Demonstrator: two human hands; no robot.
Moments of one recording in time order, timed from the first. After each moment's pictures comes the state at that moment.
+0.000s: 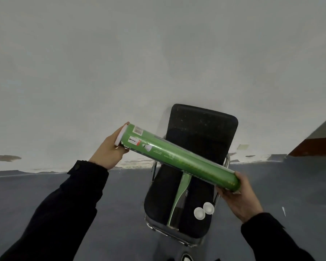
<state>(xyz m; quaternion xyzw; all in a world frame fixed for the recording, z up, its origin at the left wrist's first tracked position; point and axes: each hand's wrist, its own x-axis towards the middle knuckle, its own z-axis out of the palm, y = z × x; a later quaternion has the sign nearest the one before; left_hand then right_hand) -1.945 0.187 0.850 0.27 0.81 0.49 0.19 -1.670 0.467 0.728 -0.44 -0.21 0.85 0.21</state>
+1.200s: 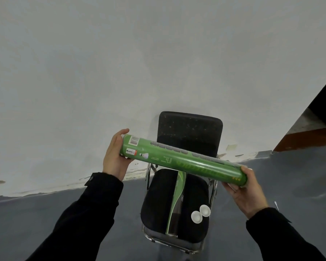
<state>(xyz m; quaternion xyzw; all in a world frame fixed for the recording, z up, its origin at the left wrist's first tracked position) -1.916 0.234 0.837 0.13 0.56 0.79 0.23 -1.639 0.480 0.756 -0.38 -0.31 0.82 0.30</state>
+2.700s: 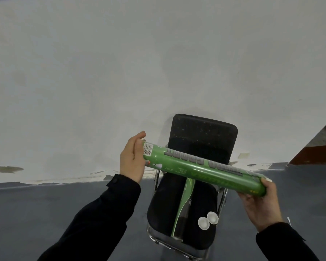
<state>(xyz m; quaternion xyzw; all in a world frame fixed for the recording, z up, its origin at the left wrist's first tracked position) -1.895 0.224 0.830 0.21 0.73 0.65 0.02 -1.642 0.478 0.746 -0.31 -0.30 0.83 0.35</state>
